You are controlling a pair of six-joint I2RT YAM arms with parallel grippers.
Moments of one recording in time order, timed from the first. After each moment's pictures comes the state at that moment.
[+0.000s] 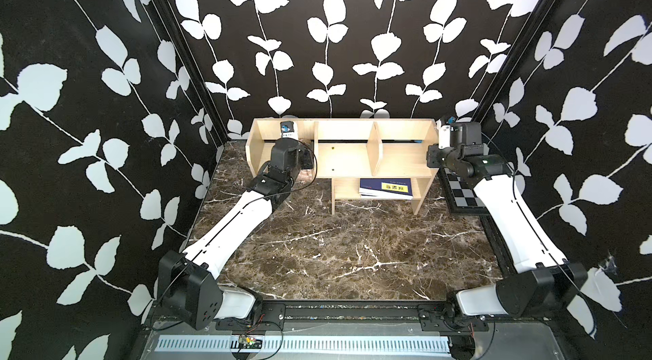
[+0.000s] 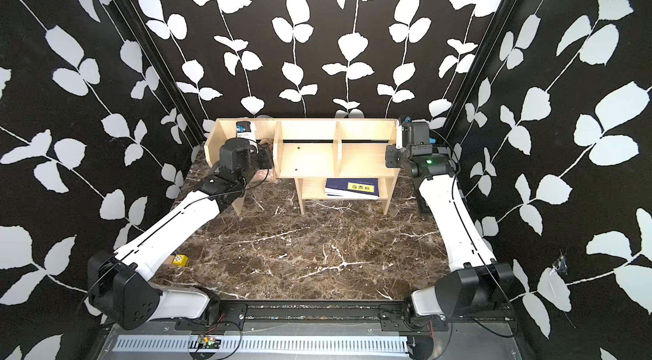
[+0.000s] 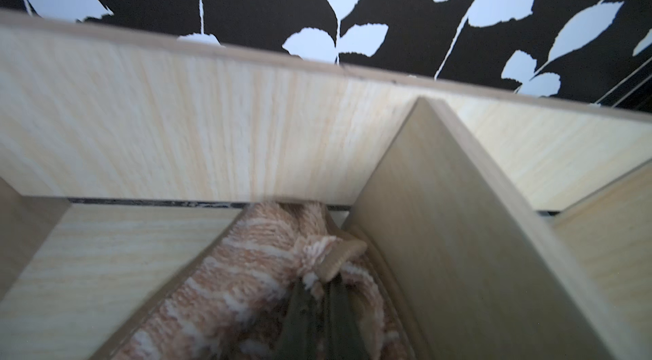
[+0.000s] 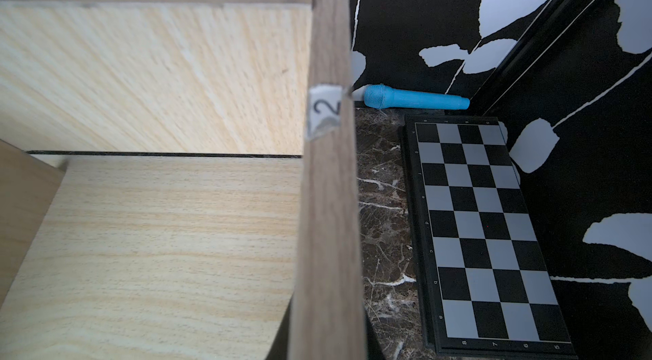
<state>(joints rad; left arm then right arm) -0.47 1.37 1.24 -0.14 -0.27 -0.29 0.17 1.41 1.51 -0.74 0.04 0.08</state>
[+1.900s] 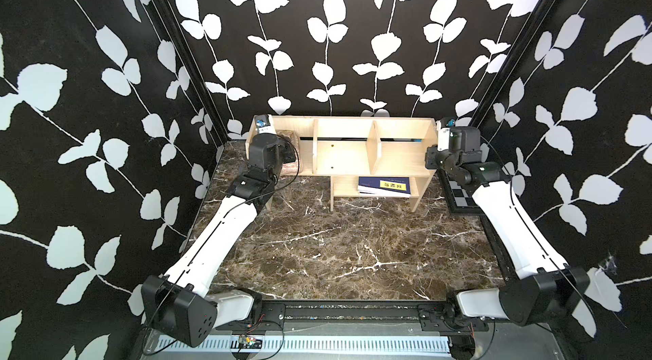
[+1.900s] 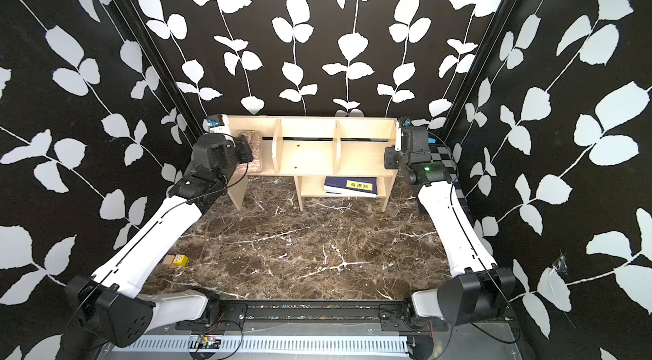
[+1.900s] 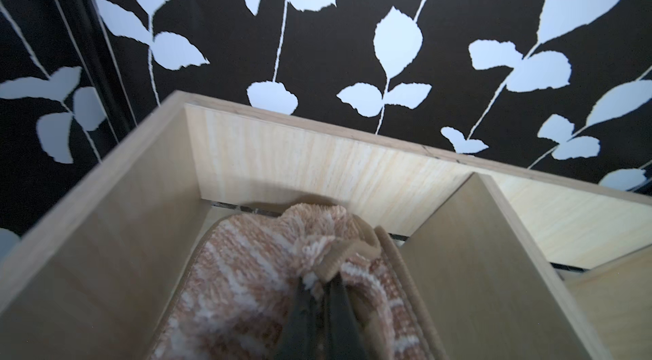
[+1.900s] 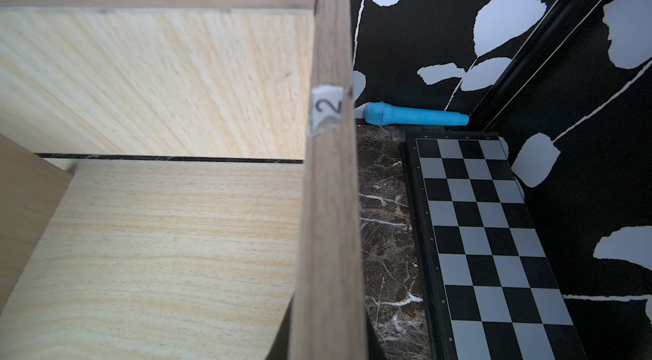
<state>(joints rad) -0.38 1.25 1.24 -0.21 -0.33 -0.29 0.18 1.37 1.41 -0.61 0.06 0.09</state>
